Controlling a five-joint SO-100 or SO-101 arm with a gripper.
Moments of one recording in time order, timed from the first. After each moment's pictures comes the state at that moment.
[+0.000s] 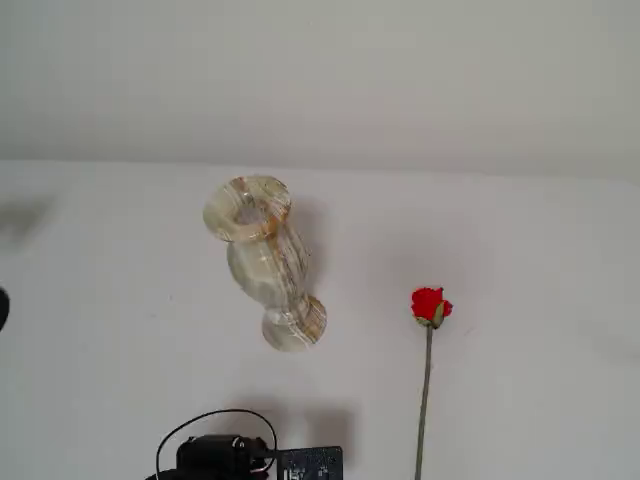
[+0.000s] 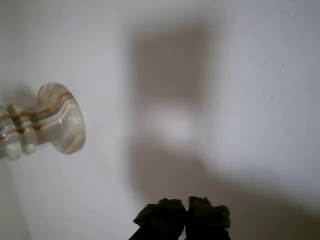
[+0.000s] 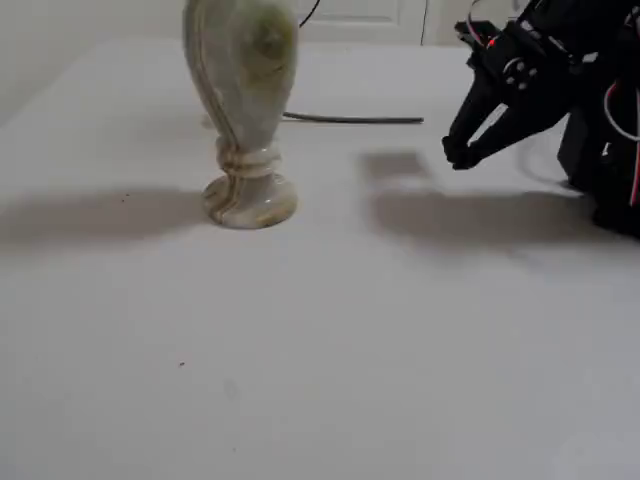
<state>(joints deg) -6.2 189.8 172.4 71.5 -4.3</state>
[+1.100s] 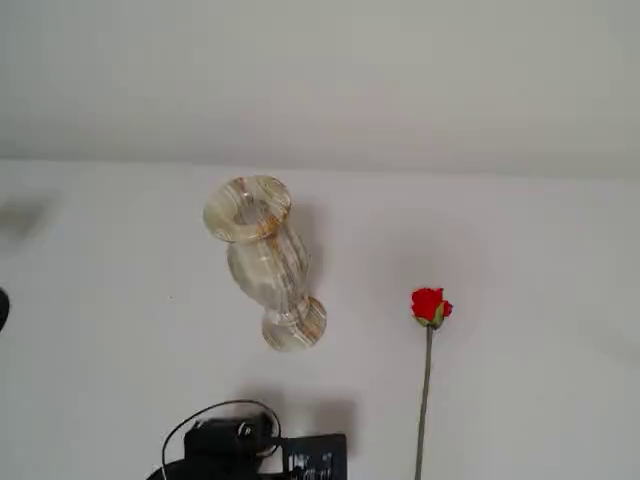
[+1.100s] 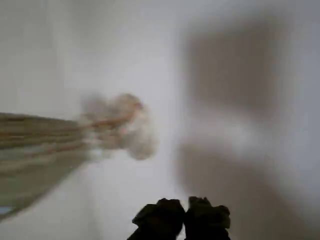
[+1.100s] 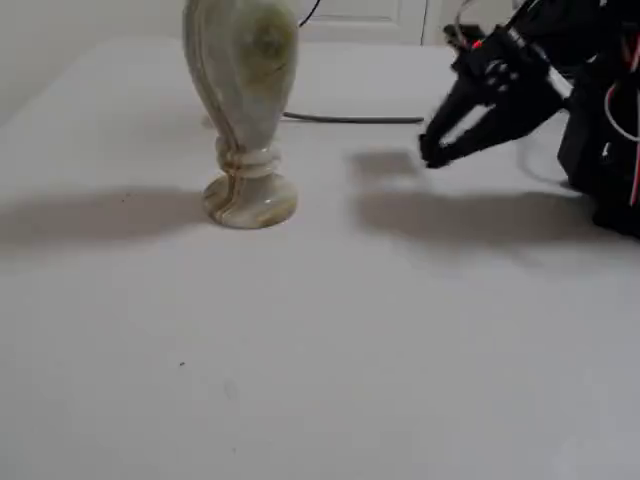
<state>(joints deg) -6.0 189.7 178.3 47.3 0.7</state>
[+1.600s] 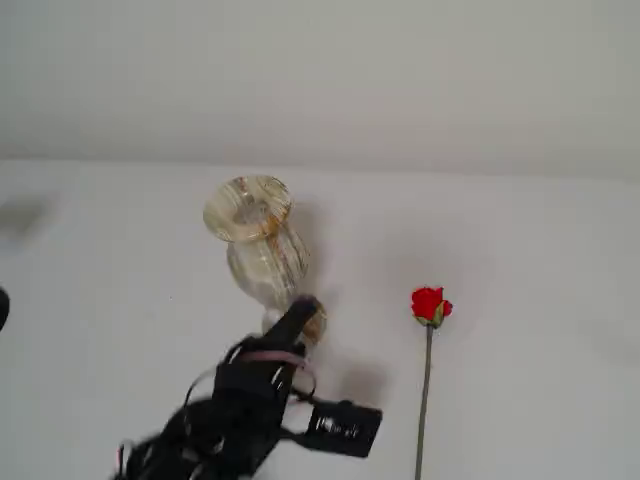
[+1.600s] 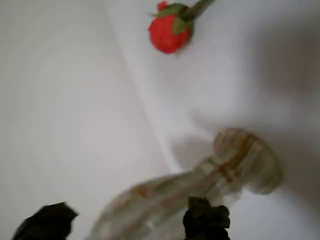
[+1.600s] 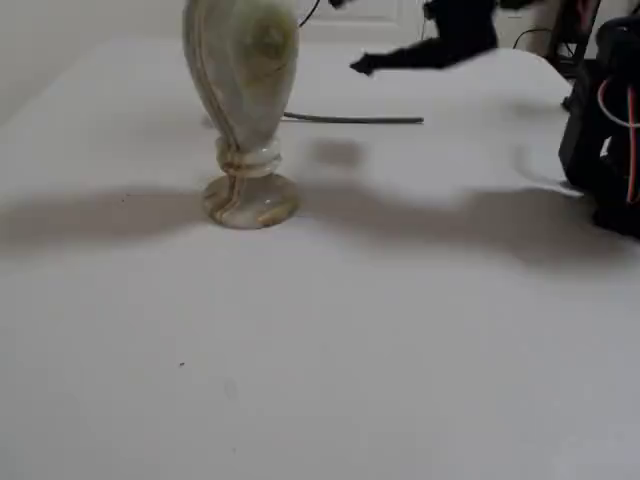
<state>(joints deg) 3.3 145.8 150.6 24.5 21.3</state>
